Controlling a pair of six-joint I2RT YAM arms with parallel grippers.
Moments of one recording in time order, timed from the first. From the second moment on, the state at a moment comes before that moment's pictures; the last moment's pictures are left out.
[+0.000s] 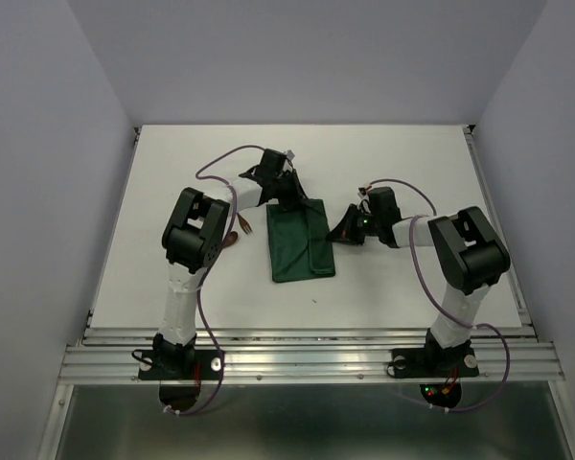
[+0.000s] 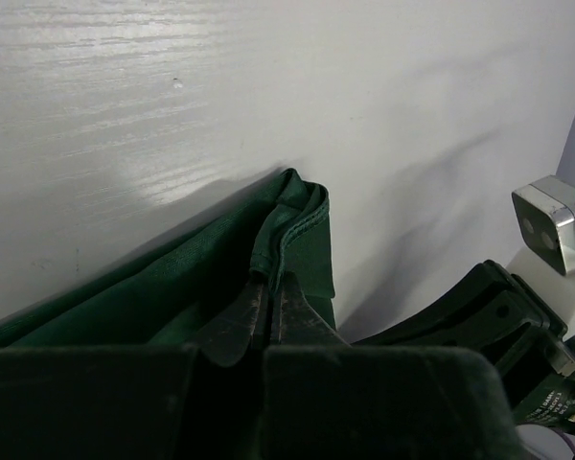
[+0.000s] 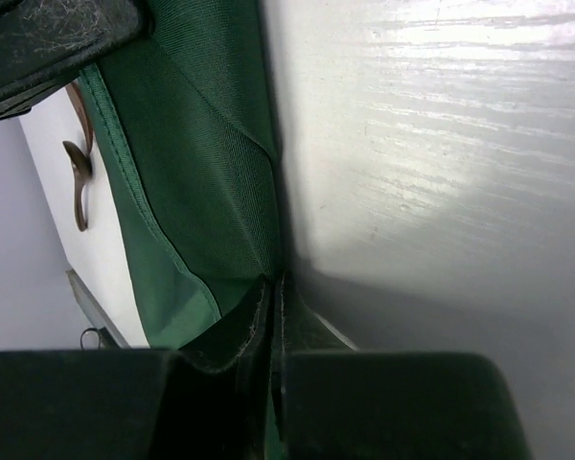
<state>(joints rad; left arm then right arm) -0.48 2.19 1.53 -0.14 0.42 -0.76 0.32 1.86 0.85 0.26 -0.56 0.77</state>
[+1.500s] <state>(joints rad) -0.48 2.19 1.53 -0.13 0.48 -0.68 0.37 1.85 1.17 0.03 -0.24 0.71</state>
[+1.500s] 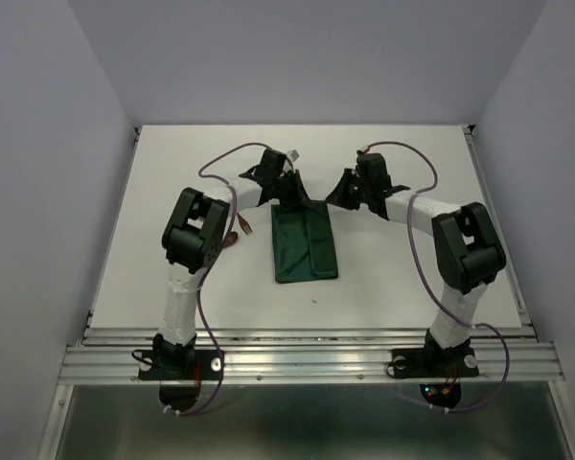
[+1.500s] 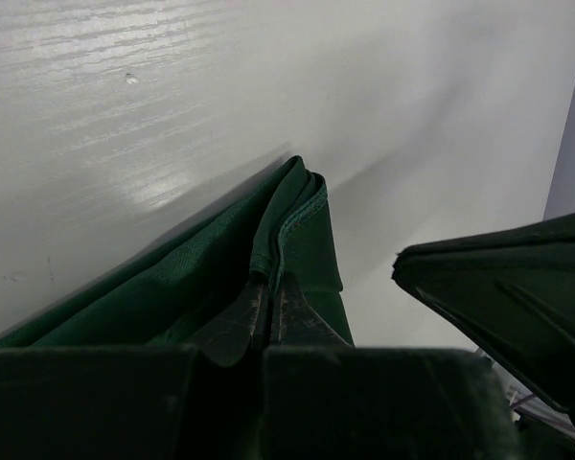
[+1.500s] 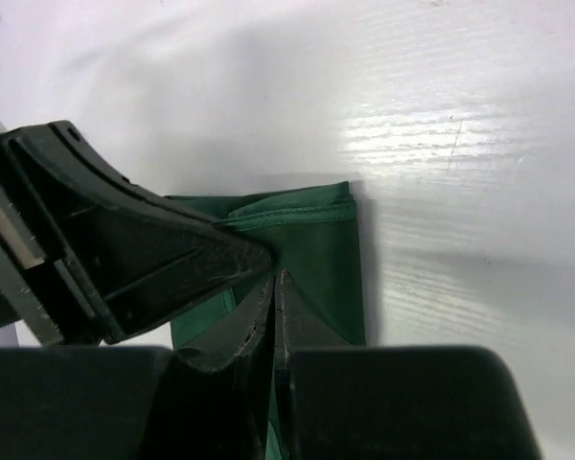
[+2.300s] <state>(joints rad) -0.48 2.19 1.53 -0.17 0.45 -0.65 0.39 2.03 1.25 0.00 -0.19 0.78</state>
